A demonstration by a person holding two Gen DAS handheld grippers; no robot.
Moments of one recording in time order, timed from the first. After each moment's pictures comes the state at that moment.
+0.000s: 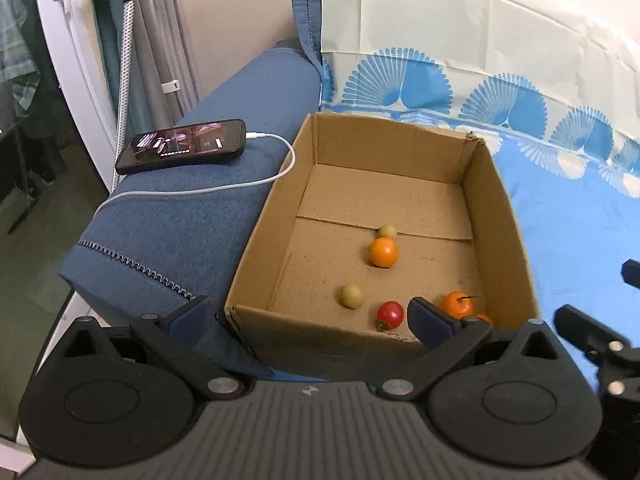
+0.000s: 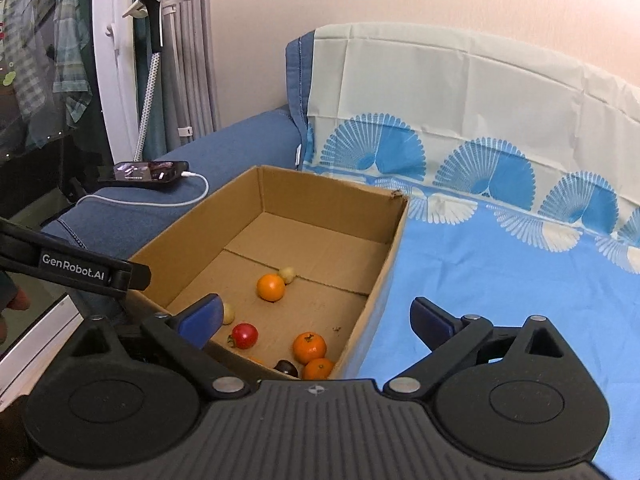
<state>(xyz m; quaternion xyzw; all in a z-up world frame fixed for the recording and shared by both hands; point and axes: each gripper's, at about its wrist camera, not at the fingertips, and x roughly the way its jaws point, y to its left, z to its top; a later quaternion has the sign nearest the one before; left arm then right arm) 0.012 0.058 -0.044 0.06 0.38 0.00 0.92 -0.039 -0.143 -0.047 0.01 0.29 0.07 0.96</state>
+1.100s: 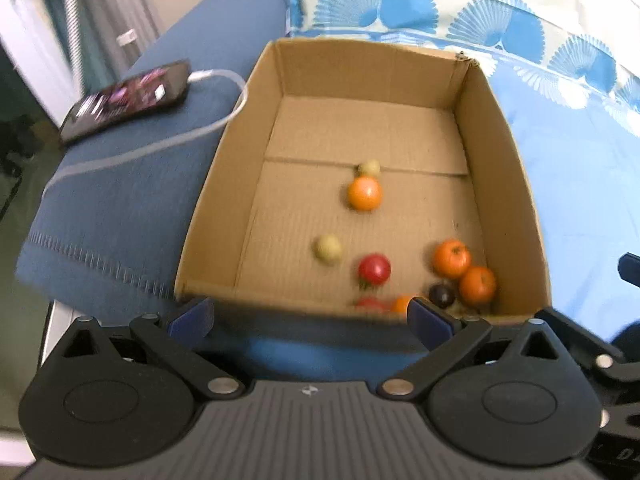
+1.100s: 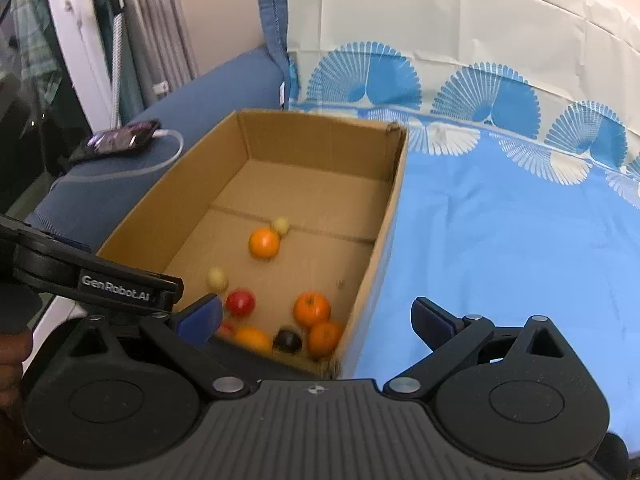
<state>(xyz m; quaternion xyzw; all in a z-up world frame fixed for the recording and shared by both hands) 0.051 0.033 -0.072 0.09 0.49 -0.02 0.87 -0.015 -0.138 -0.055 0.05 0.39 0.06 0.92</state>
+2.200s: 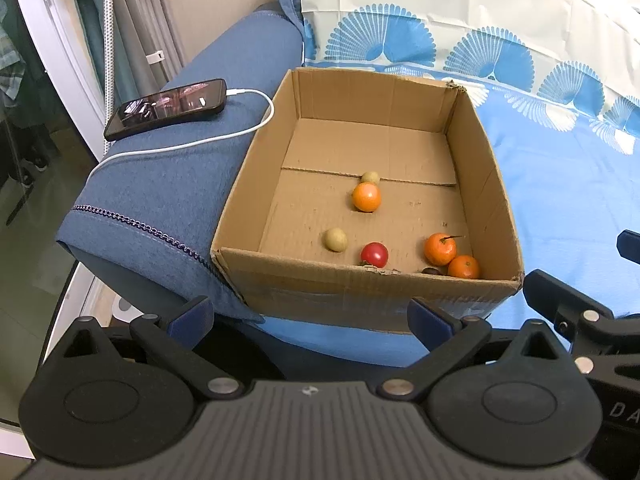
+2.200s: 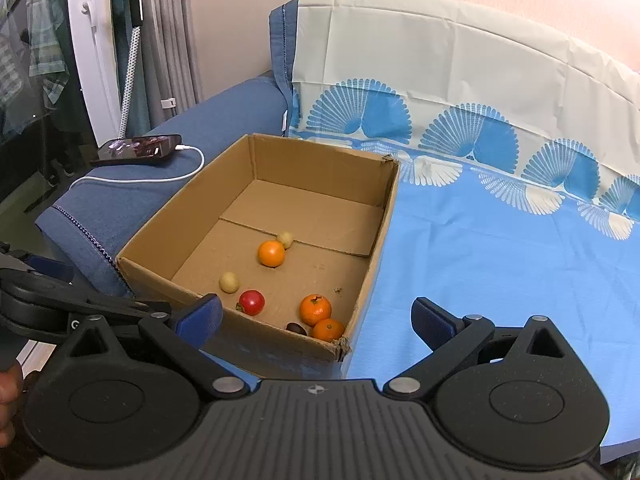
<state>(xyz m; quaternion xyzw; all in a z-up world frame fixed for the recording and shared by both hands) -0.012 0.045 -0.049 0.08 0.44 -0.01 0.89 -0.061 -0.116 -0.029 0.02 0.34 0.04 0.94</state>
